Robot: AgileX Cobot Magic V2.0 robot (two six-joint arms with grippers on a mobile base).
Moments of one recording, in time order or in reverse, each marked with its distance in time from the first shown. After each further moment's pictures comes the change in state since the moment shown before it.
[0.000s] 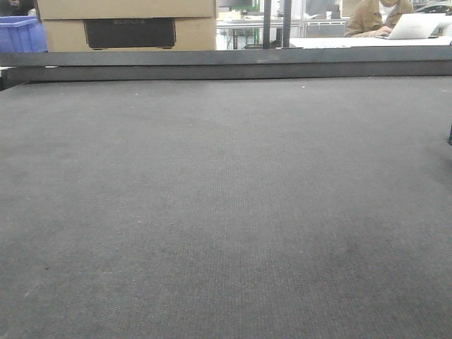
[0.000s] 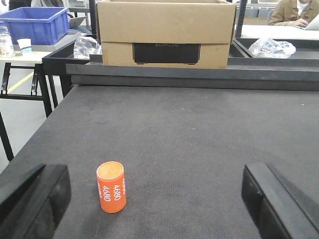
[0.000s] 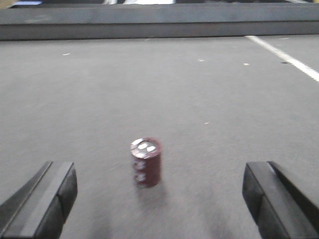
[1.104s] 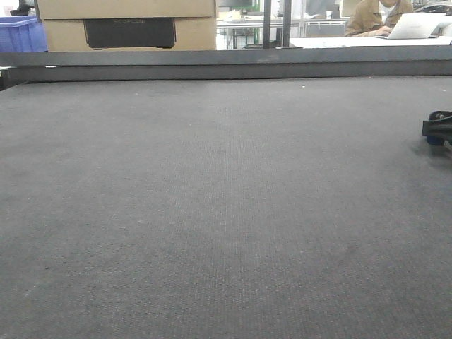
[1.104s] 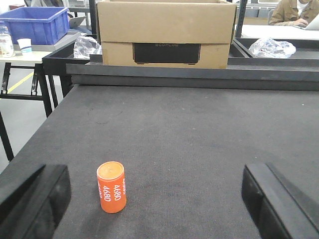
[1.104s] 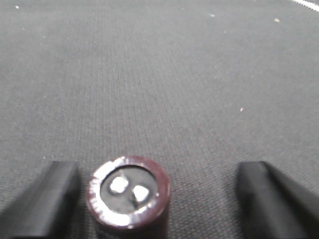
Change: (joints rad) left arm 0.000 0.000 0.000 0.000 0.000 0.000; right arm -0.025 0.550 -0.445 -0.003 -0.007 0.000
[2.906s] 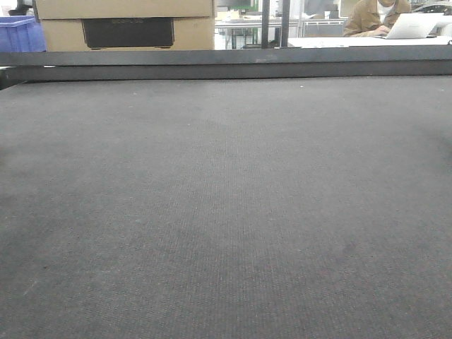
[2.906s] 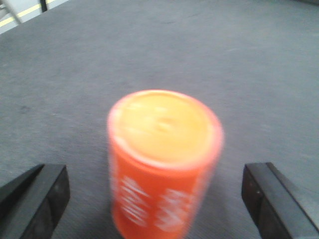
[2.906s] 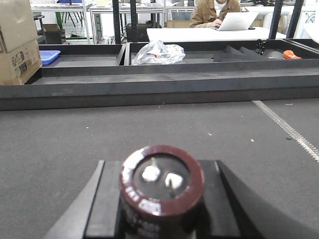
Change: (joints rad) left arm 0.072 1.390 -0.098 -0.267 -1.040 0.000; right arm 0.000 -0.827 0.097 -0.044 0.534 0.000
